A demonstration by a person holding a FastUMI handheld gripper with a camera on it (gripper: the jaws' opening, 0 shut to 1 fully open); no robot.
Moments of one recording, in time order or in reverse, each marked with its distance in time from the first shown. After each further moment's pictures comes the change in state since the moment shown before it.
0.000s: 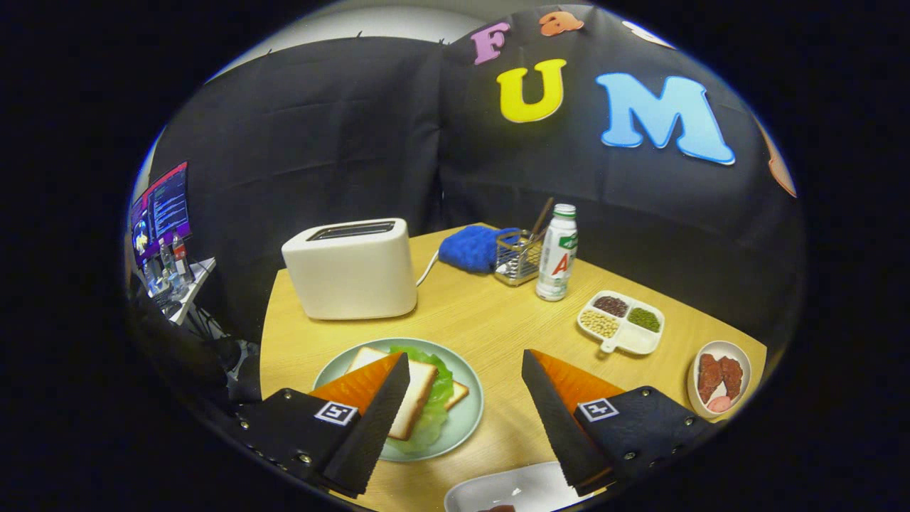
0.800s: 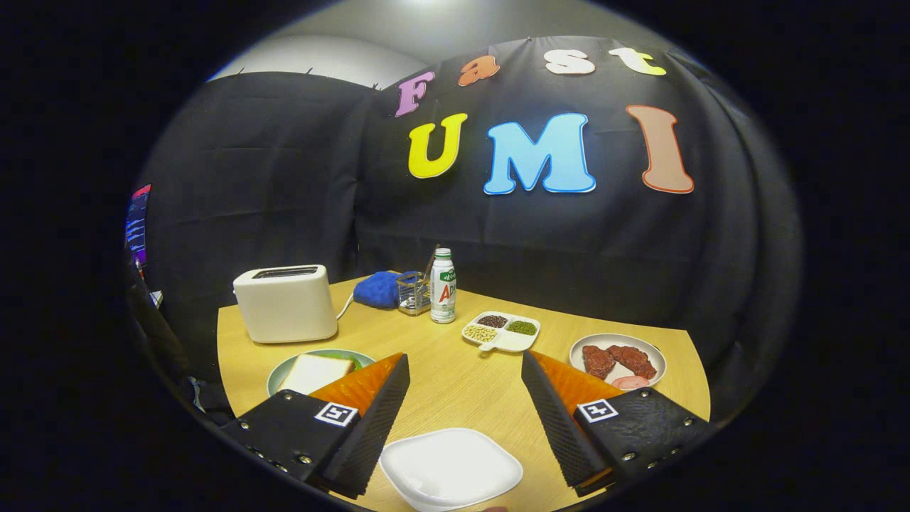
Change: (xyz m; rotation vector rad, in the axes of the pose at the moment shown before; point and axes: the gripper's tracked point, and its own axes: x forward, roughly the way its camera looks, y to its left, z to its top) arm -0.117 -0.078 -0.013 0.079 -0.195 -0.322
